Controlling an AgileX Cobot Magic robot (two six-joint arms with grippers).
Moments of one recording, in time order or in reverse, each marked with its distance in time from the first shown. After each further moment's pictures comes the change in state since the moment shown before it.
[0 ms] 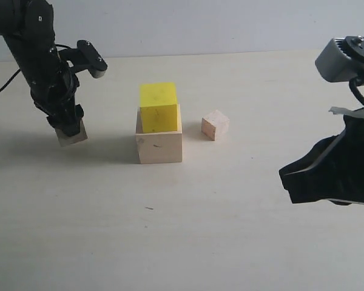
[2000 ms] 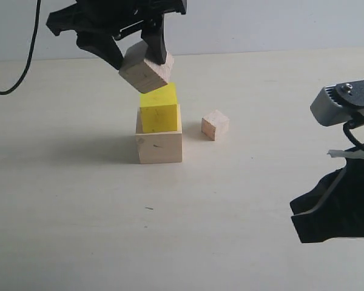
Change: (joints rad) left arm -0.283 -0.167 -0.334 -0.209 0.300 -1.080; right arm 0.000 0.000 0.084 -0.023 0.016 -0.022
